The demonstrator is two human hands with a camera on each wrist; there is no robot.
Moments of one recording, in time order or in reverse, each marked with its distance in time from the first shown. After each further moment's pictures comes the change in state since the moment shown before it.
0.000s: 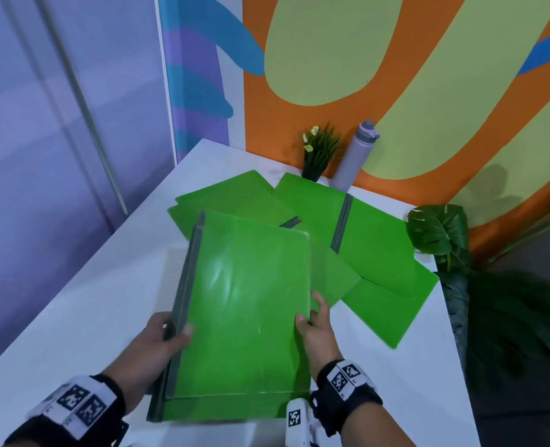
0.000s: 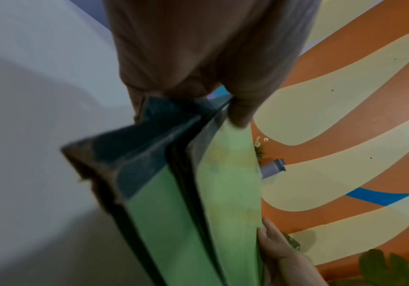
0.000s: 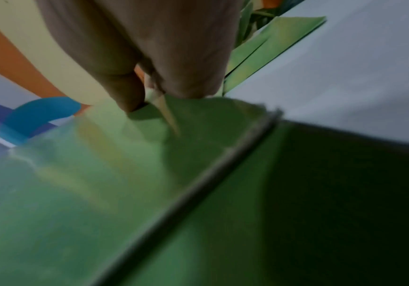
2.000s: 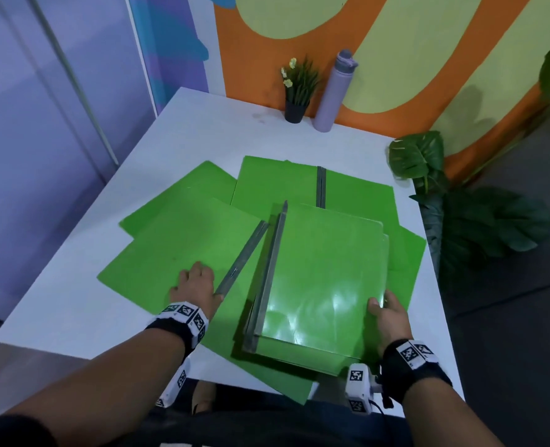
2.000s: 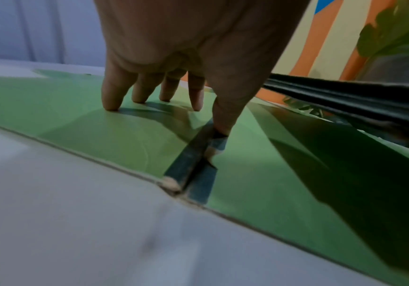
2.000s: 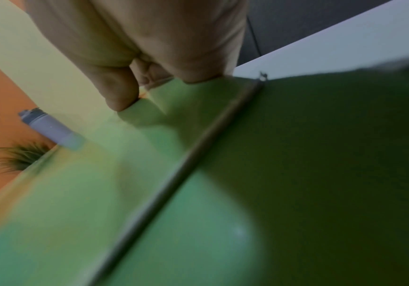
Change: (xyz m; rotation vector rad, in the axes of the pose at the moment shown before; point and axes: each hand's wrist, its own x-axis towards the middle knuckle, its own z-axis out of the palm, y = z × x) left_hand 0.034 -0.077 0.060 1.162 0.141 0.262; right_hand -0.104 0.090 -0.121 0.102 0.452 0.210
